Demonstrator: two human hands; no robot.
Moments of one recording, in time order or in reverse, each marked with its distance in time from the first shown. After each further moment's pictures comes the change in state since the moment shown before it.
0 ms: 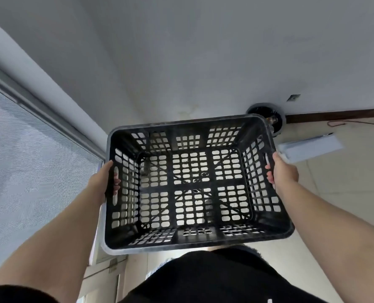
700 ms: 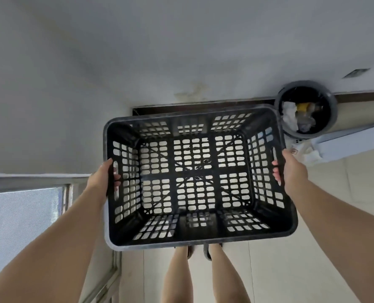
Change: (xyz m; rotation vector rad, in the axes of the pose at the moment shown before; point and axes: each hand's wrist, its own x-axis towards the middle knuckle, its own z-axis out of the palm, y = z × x) left_hand 0.282 0.077 0.139 0.030 0.152 -0.209; right_hand 0.253 -0.040 0.210 -0.065 -0.059 0.267
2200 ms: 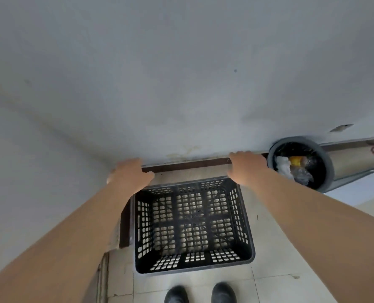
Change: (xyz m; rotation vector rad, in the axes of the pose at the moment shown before) left_hand -0.022 0.189 0.153 1.261 0.007 0.695; right_hand 0.016 -0.179 0.123 -1.564 -0.097 -0.990
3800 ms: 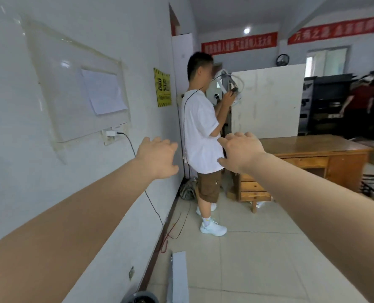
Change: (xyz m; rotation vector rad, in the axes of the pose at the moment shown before) left_hand -0.611 0.312 -0.302 0.613 0.987 1.846; right_hand -0.724 0.082 -0.312 -0.098 0.608 1.346
